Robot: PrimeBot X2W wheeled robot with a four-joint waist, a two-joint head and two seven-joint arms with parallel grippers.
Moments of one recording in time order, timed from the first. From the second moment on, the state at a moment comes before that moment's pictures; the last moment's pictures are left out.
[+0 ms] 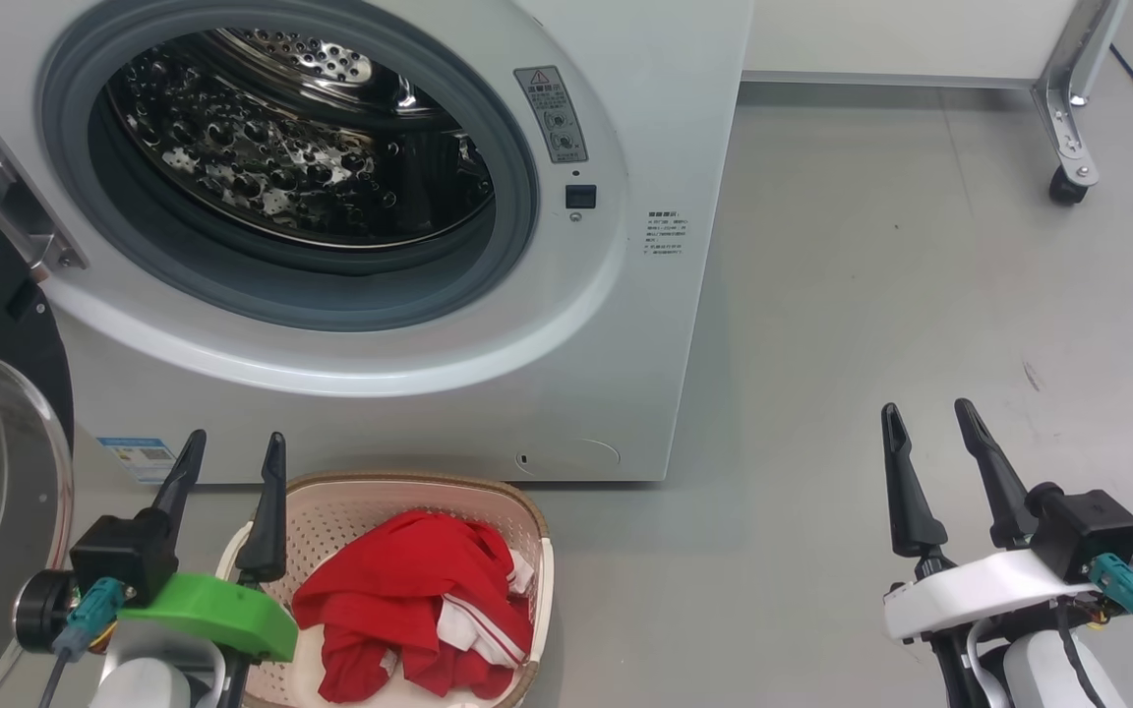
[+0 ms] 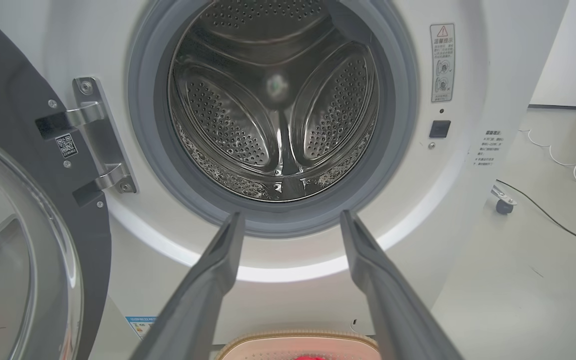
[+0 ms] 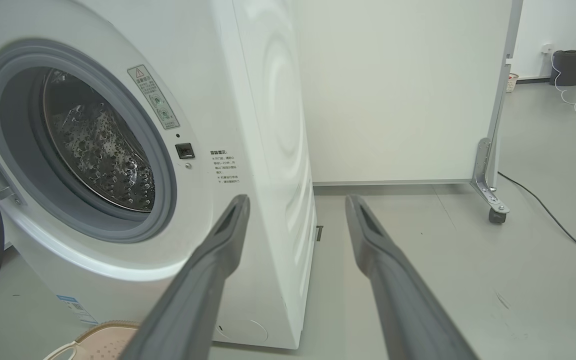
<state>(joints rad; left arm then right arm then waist) -0.14 0.07 -0.06 0.34 -0.28 -0.12 -0.25 -0.02 -0.04 0.09 0.16 0.30 0.12 -0.25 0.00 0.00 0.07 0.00</state>
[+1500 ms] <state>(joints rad) -0.08 0.05 -0.06 0.21 -0.27 -0.12 -0.25 -0.01 -0.04 0.09 0.14 0.30 0.12 -0.25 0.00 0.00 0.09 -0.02</state>
